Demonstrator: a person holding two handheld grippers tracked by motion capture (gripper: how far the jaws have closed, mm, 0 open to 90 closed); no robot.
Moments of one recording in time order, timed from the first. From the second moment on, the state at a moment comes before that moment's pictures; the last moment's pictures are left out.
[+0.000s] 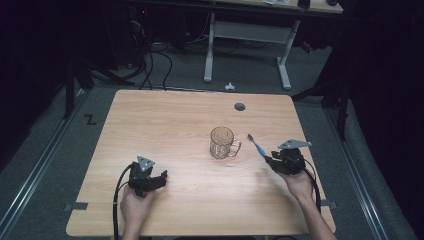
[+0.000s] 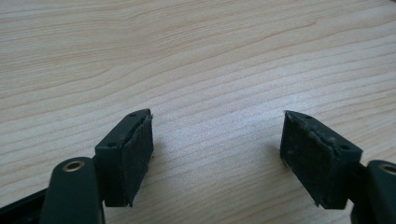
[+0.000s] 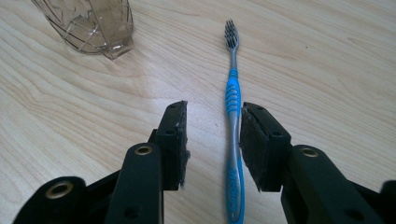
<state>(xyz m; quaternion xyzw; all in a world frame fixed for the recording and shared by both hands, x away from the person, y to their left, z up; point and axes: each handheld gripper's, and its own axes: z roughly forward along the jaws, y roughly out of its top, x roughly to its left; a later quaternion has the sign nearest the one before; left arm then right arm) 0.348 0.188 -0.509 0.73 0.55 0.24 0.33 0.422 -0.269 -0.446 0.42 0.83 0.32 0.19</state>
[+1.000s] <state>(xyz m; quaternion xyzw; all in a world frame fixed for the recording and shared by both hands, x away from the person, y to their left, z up) 0.348 0.188 -0.509 0.73 0.55 0.24 0.33 0.461 -0.257 -0.432 0.41 0.85 0.27 0.17</state>
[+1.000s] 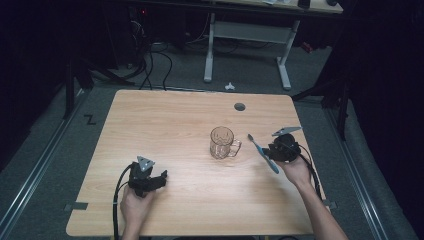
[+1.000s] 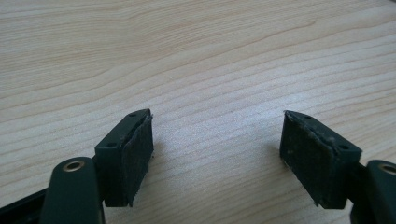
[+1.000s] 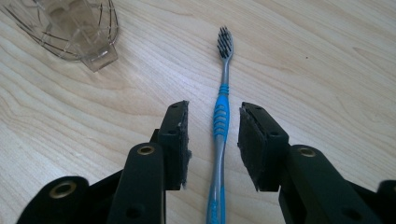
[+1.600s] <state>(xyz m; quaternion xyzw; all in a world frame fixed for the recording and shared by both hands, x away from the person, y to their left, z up) 0.348 0.189 -0.509 0.73 0.55 0.24 0.33 0.484 -0.240 -0.423 0.41 0.87 0.23 0.15</state>
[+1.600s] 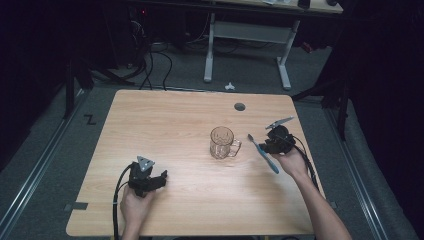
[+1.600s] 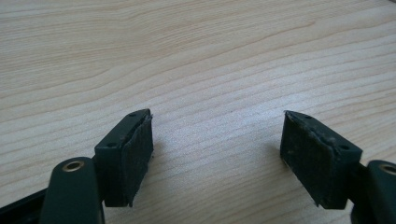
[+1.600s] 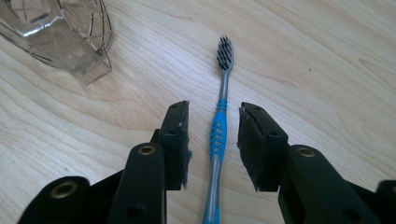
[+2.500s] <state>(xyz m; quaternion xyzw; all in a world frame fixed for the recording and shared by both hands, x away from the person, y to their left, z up) 0.348 0.189 -0.509 0.73 0.55 0.24 0.33 0.523 -0.213 -0.443 0.41 0.90 0.12 0.10</state>
